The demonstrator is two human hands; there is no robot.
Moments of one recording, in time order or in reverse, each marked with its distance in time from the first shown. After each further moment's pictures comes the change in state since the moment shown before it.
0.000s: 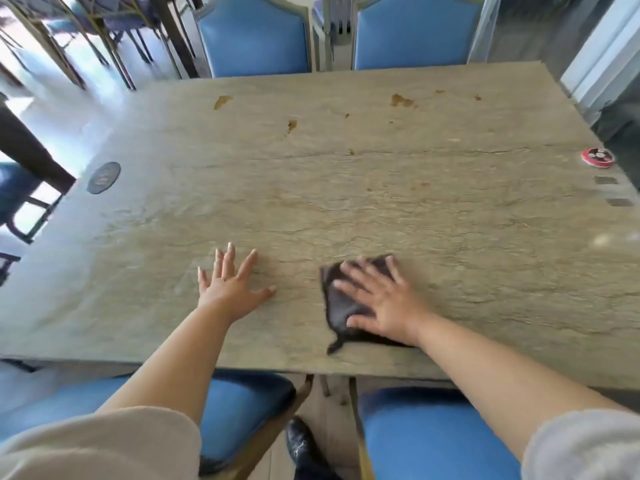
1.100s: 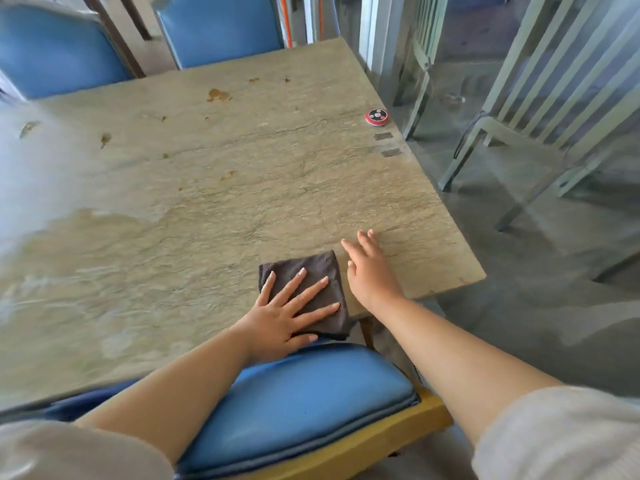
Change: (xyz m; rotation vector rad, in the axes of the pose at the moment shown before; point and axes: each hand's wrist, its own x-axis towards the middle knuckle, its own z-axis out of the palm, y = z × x) left_hand -0.104 0.335 0.110 0.458 0.117 1.087; right_hand -0.233 0.163 0.013 0.591 0.337 0.707
